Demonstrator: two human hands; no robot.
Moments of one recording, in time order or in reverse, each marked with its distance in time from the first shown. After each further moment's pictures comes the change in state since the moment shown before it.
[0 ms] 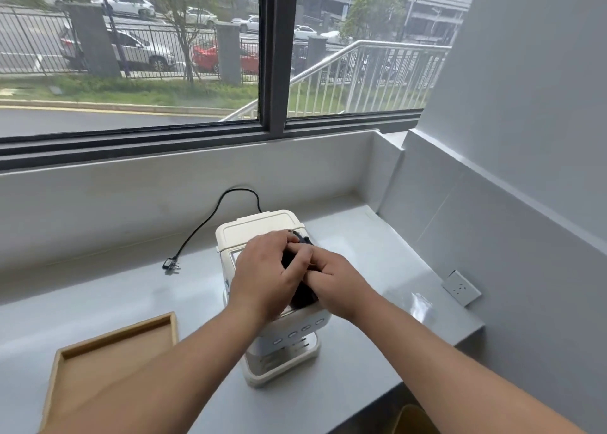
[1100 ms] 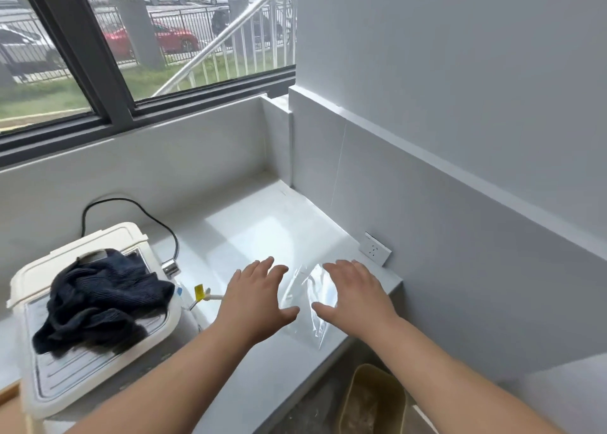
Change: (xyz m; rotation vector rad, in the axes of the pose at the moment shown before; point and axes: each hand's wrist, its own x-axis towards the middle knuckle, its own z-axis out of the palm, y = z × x) left_hand 0.010 0.073 0.234 0.616 -0.595 0.152; right_hand -0.132 0.204 -0.180 -0.780 0.138 0.509
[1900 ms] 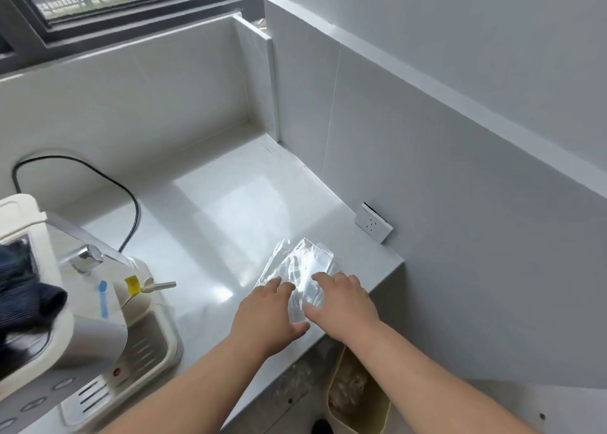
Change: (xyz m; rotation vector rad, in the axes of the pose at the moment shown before) left_hand 0.050 0.043 0.133 -0.105 -0.229 -0.084; right_hand 0.049 0.064 0.093 0.084 -0.233 0.105
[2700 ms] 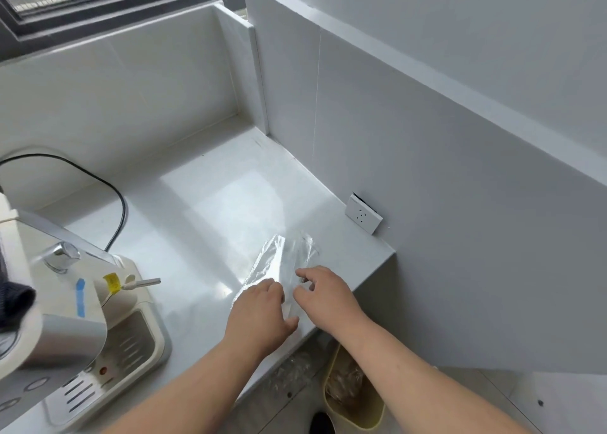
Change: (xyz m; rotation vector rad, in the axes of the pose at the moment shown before) left_hand 0.001 0.008 0.020 0.032 0.100 0.000; right_hand -0.001 0.001 0.006 0.576 -0.013 0.008
